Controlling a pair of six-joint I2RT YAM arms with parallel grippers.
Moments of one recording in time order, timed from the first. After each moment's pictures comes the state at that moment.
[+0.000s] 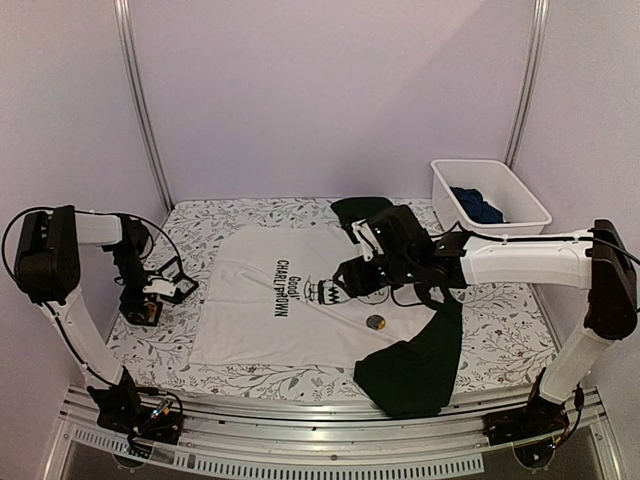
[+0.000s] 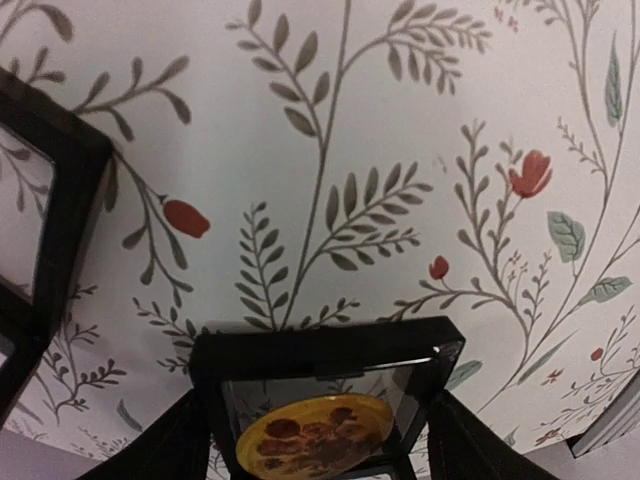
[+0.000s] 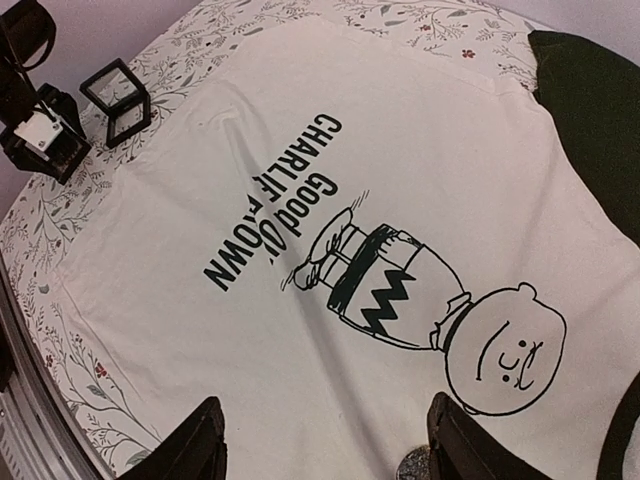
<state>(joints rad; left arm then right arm) 0.17 1.81 1.11 -0.92 -0.09 1.66 0.92 1.67 1.17 -0.19 0.09 0.35</state>
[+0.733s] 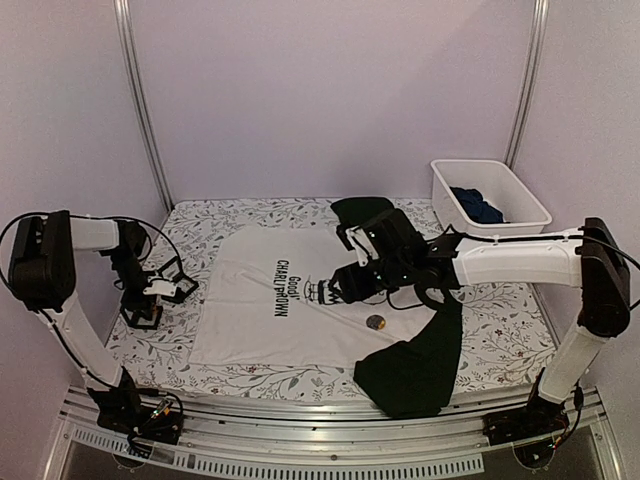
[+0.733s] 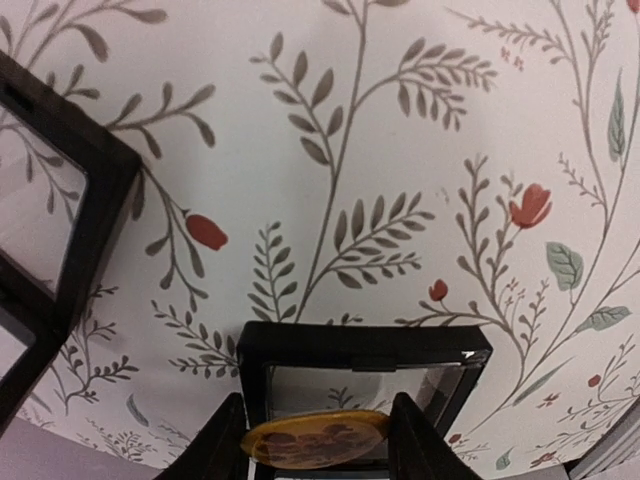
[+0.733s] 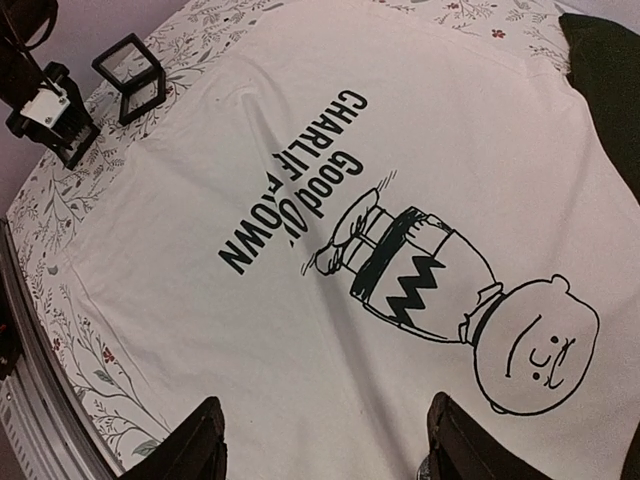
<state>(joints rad) 0.17 1.74 1.03 -0.85 -0.05 1.63 0.92 1.71 1.19 -0.19 0.02 0.35</state>
